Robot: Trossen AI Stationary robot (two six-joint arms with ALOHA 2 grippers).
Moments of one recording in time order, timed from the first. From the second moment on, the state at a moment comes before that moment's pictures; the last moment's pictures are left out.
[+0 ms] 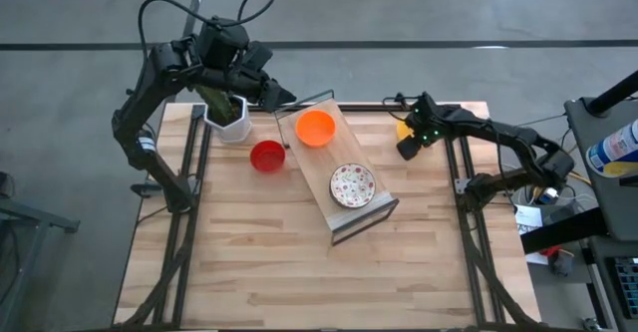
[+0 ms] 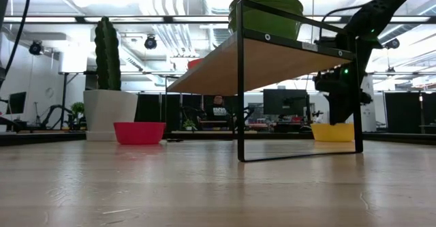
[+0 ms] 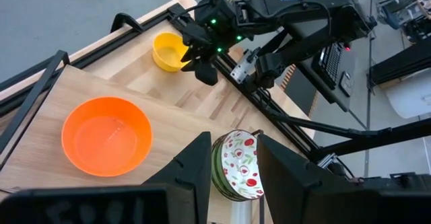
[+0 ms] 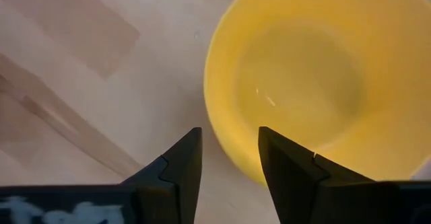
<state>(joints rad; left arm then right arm) 0.40 1.60 2.35 -1.29 0.22 -0.54 -0.87 1.32 0.70 -0.58 -0.05 0.08</state>
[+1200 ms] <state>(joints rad) 0.40 1.60 2.35 -1.30 0.22 -0.53 -0.76 1.44 1.33 -0.99 -0.06 -0.02</state>
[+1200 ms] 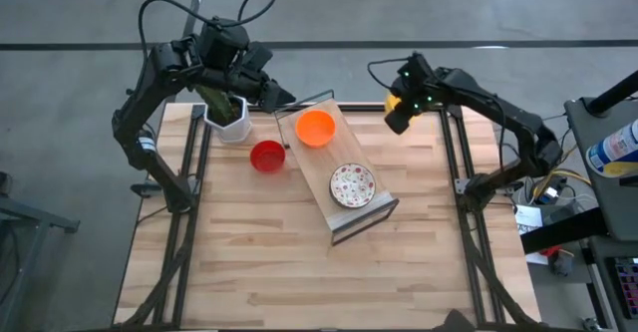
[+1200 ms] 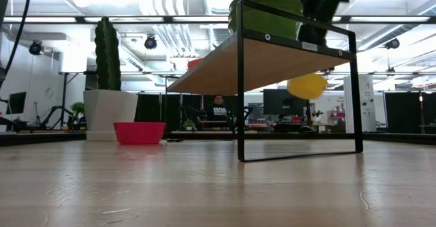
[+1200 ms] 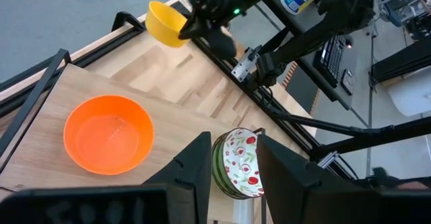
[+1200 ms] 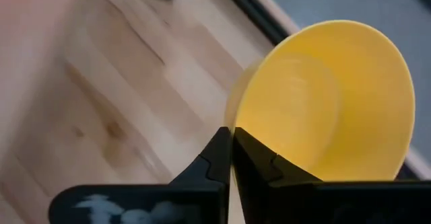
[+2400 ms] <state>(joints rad) 0.40 1.59 2.30 -1.40 0.09 -0.56 -0.27 1.88 2.14 -1.16 -0.02 -0.35</state>
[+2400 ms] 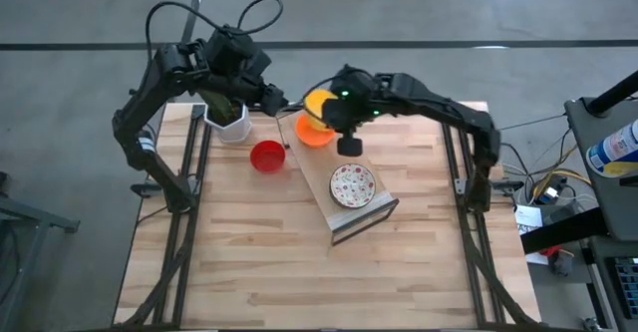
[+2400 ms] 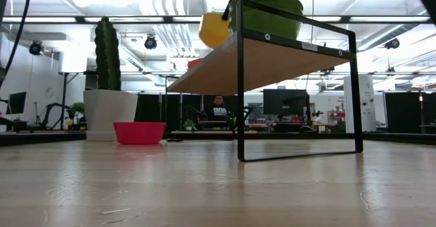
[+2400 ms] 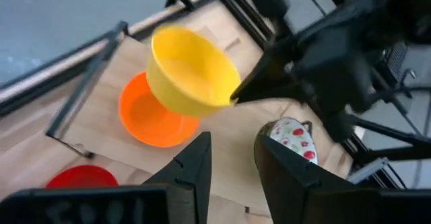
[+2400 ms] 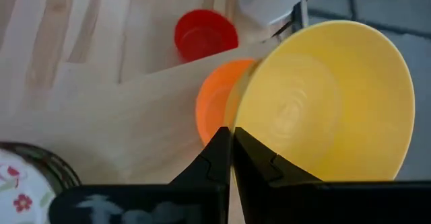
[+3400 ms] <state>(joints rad) 0.40 1.48 2.28 -1.39 0.03 -0.58 -0.22 2.15 2.33 -1.31 0.06 -0.35</state>
